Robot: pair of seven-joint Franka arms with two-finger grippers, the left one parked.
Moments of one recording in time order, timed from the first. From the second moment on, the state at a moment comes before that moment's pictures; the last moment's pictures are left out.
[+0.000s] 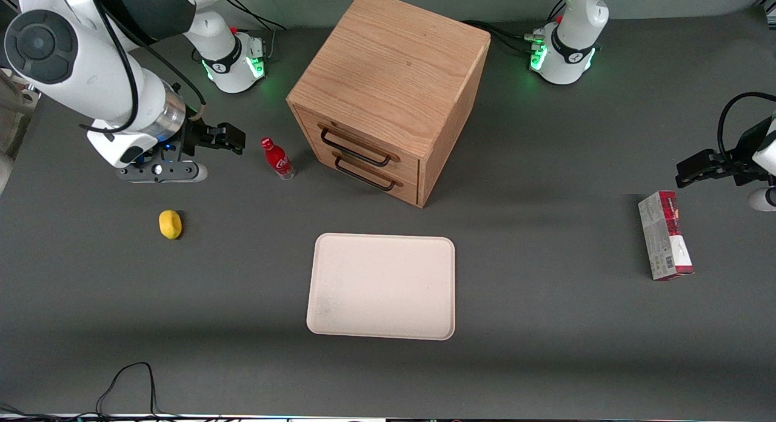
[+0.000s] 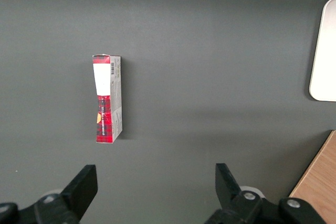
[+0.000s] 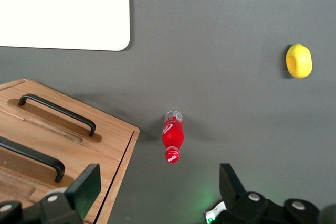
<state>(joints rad) 0.40 0.10 -0.07 -1.58 0.07 1.49 0.37</state>
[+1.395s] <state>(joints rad) 0.40 0.11 -0.08 -1.71 0.07 1.59 0.37</state>
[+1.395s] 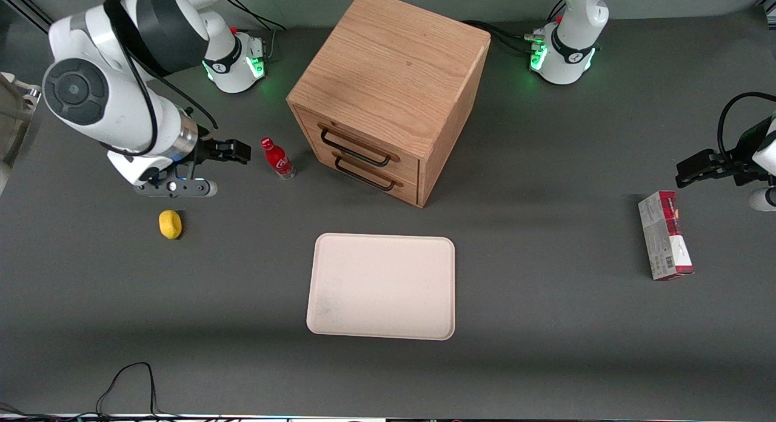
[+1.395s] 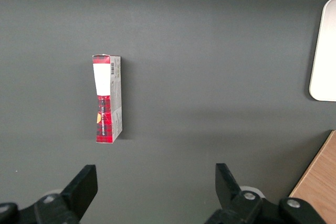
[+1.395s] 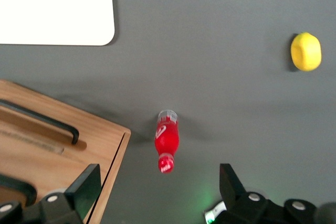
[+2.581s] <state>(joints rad) 0.58 -0.16 -0.07 -2.43 0.07 2.08 0.52</state>
